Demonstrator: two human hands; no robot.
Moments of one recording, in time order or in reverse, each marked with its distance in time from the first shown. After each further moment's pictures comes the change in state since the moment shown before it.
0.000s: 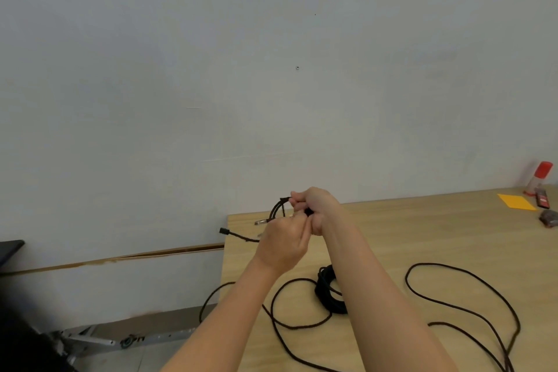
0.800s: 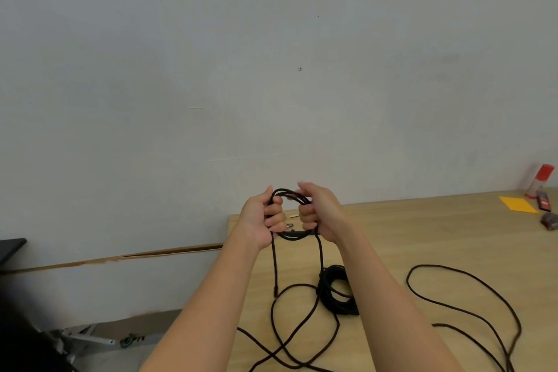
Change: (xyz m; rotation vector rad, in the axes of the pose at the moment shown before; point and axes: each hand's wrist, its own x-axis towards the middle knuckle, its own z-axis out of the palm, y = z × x) left_hand 0.037 -0.012 -0.044 -1.551 0.053 -1.342; right_hand -0.005 0.010 -0.015 -0.316 -0.200 -0.316
